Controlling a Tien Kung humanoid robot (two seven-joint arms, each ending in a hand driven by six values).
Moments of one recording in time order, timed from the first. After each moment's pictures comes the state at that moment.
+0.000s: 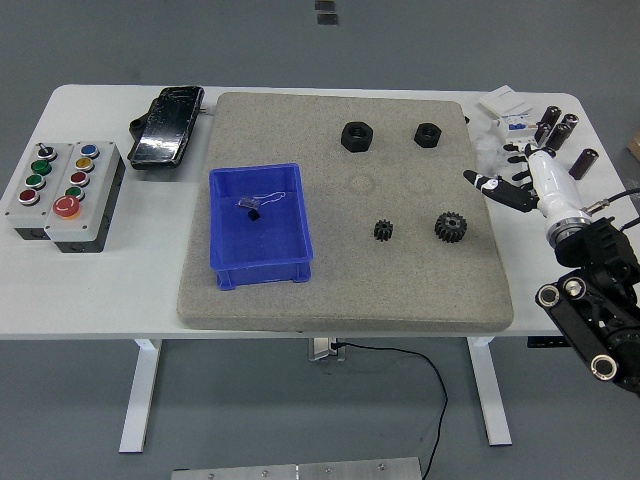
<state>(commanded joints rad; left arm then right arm) 0.06 0.11 -1.44 -0.18 1.30 0.06 0.20 0.38 -0.32 1.10 1.18 -2.00 -0.24 -0.32</state>
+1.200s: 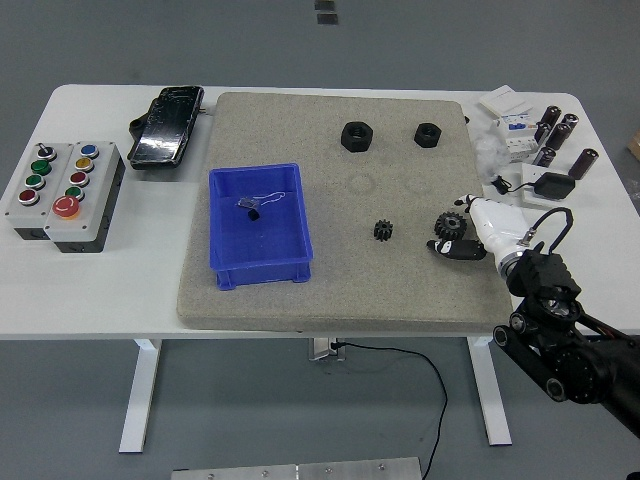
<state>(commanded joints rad) 0.05 0.11 -1.44 -0.18 1.31 0.06 0.20 0.46 -0.26 0.87 0.97 -2.13 -0.25 -0.31</state>
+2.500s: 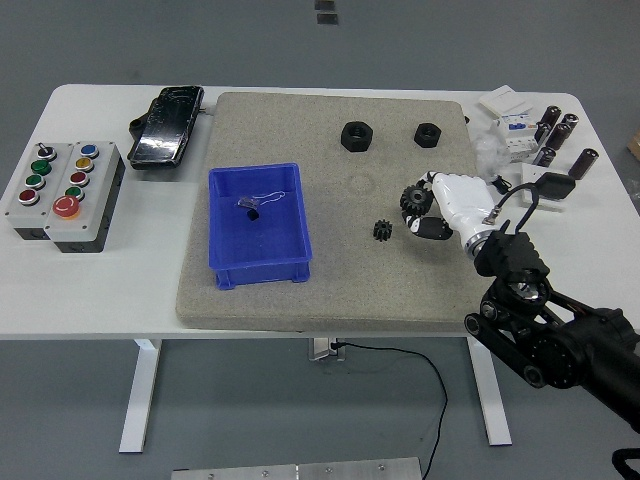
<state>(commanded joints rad) 0.05 0.11 -1.44 -0.18 1.32 0.06 0.20 0.58 -0.23 0.71 1.05 -2.12 -0.30 -0.34</state>
